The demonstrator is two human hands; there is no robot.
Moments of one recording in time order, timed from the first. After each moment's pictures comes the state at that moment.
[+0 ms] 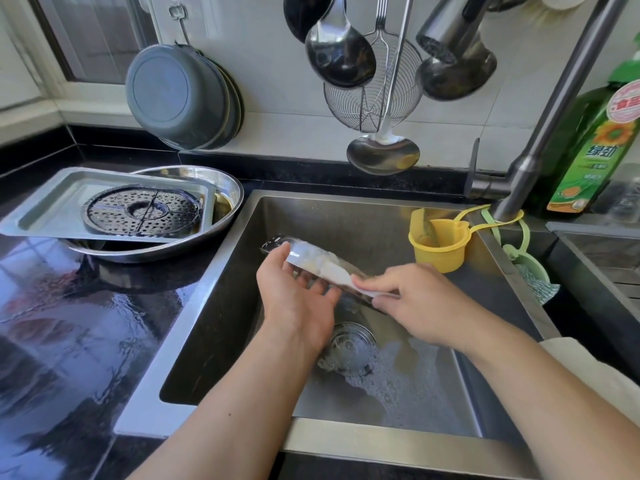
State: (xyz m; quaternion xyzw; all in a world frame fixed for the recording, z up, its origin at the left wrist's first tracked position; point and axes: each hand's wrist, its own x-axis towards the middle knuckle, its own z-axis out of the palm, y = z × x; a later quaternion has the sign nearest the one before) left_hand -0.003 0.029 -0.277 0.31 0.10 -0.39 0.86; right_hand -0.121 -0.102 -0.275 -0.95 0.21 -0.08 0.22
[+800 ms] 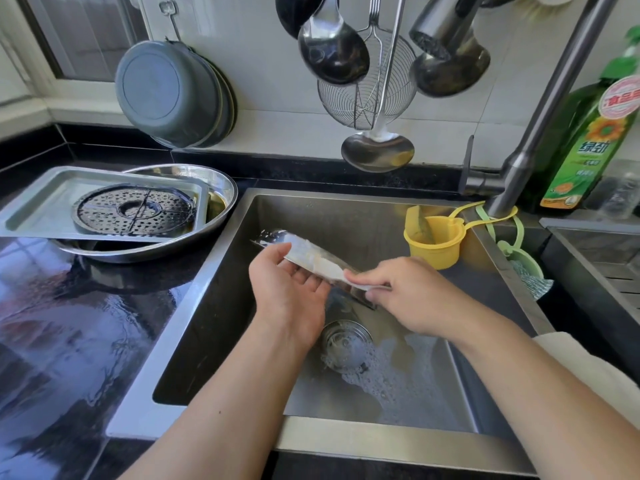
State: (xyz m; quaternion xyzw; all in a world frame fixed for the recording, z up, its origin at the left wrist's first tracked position) left_hand 0.002 0.031 -0.276 0.34 0.07 -0.40 0.84; right_hand -0.112 -0.108 -0.277 -0.95 0.21 -0.06 0.23
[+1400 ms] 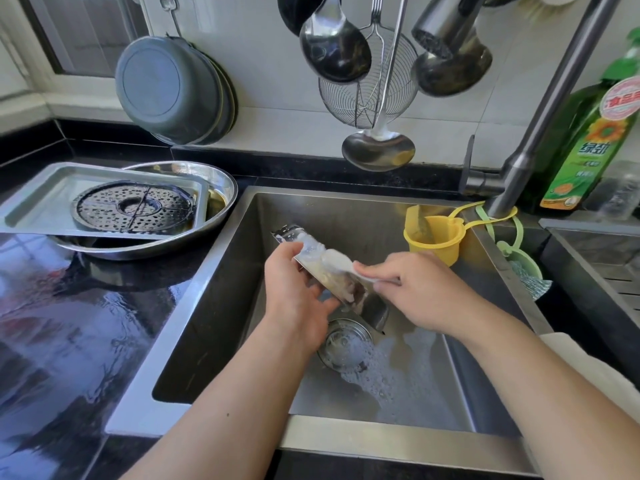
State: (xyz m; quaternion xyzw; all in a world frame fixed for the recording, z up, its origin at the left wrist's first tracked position) left_hand -0.006 0.029 -0.275 0.43 0.03 -0.42 0.80; right_hand -0.120 -0.109 -0.275 -0.95 0.20 -0.11 0.21
